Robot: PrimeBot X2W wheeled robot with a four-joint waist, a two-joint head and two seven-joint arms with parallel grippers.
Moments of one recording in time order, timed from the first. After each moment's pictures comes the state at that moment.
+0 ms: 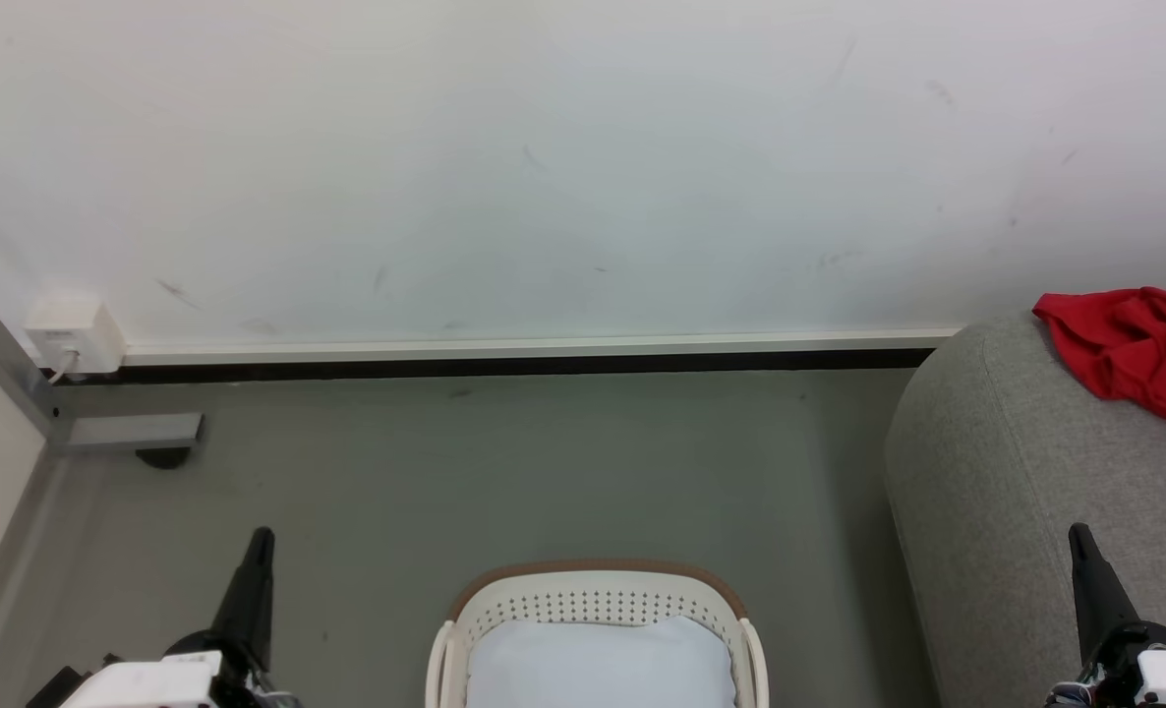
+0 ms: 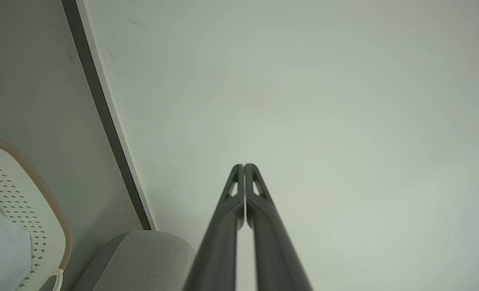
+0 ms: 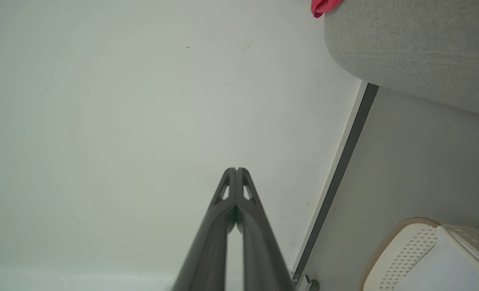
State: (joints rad) left arm -0.10 0.05 0.11 0.25 -1.61 -0.13 0.11; right arm -0.10 -0.05 -0.11 0.25 1.61 0.13 0.11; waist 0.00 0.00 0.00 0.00
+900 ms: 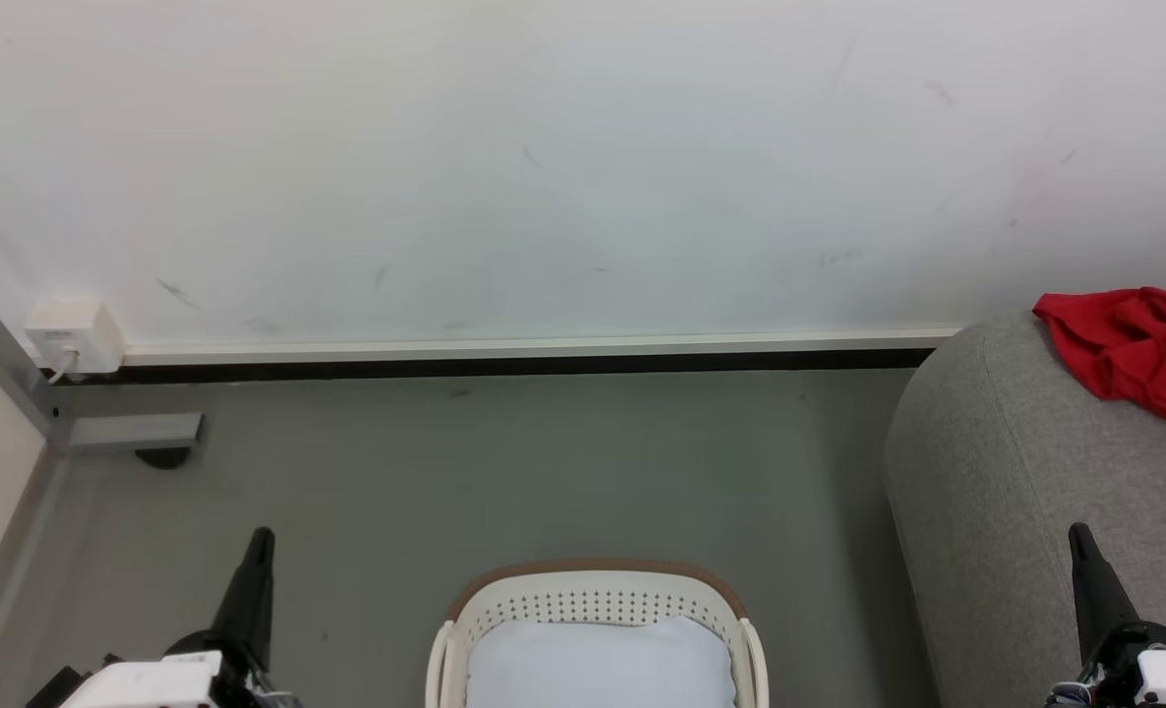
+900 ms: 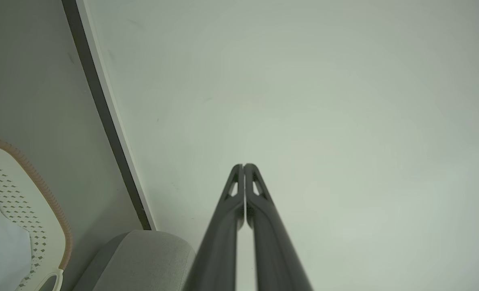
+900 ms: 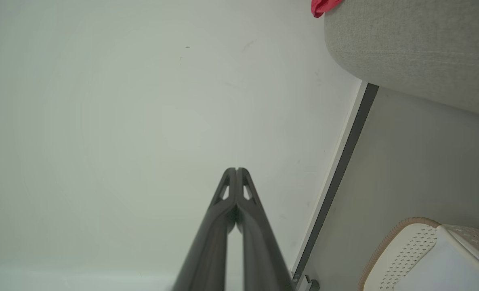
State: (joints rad) left arm -0.10 0.05 0.11 0.25 -1.61 -0.13 0.11; right arm -0.10 -0.05 -0.11 0.25 1.61 0.13 0.11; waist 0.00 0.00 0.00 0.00
